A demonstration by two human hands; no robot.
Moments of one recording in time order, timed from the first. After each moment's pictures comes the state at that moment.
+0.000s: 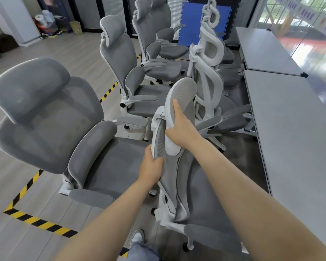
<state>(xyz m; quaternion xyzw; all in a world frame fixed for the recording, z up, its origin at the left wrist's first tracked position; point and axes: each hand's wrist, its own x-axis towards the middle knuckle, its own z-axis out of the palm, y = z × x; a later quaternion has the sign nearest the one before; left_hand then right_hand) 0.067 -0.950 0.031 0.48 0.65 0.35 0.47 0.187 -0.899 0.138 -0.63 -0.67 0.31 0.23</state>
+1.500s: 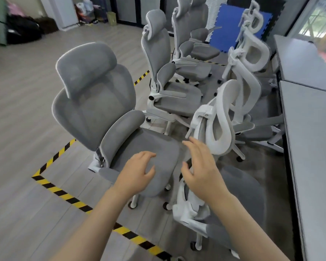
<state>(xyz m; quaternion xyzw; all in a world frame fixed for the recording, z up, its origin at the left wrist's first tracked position) -0.106 -1.028 0.039 0.72 0.63 0.20 0.20 0.110 -1.030 0.094 -0.51 -0.79 0.15 0.30</state>
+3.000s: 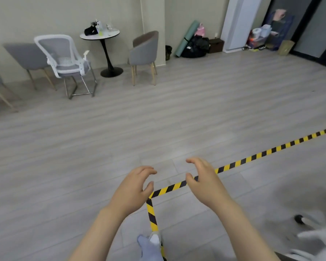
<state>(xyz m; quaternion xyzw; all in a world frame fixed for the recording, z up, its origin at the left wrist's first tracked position) -0.853 -0.917 0.063 0.43 0.86 0.24 0.11 -0.715 -0.728 0.082 -0.26 -0.88 0.39 0.10</state>
